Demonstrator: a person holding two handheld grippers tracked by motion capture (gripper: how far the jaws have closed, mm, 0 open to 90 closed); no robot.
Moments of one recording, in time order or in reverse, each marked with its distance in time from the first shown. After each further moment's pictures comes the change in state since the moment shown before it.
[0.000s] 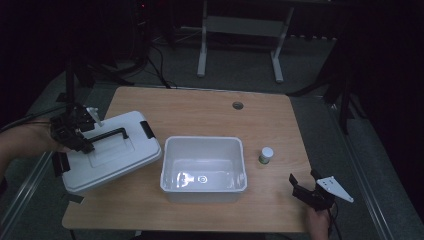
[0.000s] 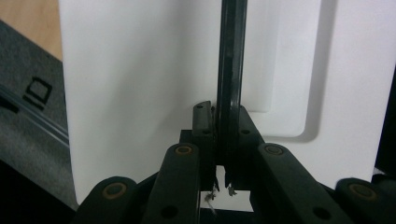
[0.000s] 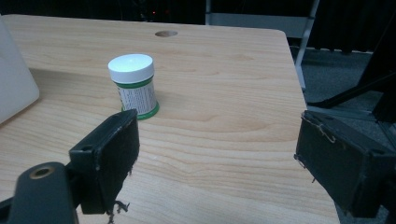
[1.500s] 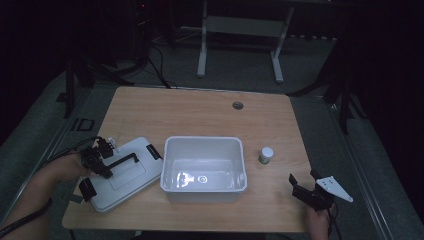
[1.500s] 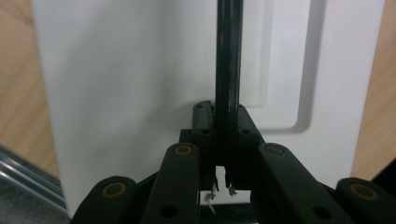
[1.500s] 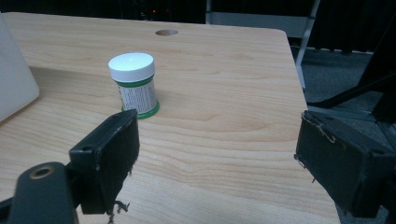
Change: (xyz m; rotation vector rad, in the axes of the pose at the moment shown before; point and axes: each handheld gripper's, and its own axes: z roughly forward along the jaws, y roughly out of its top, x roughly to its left) left arm 0.005 -0.002 0.157 0.024 -0.175 -0.090; right arm 0.000 0.000 0.000 0.002 0.001 -0.003
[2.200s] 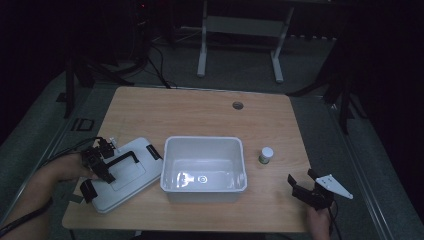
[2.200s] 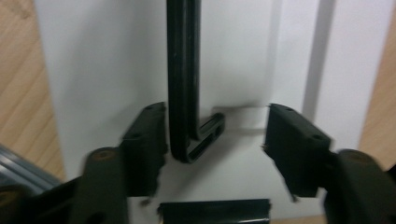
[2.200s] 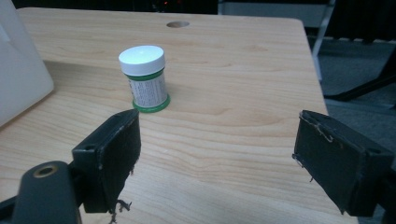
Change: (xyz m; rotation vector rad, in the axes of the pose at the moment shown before) left arm 0.002 0.002 -0.001 0.019 0.004 -0.031; right arm -0.003 0.002 0.004 0.044 0.065 0.020
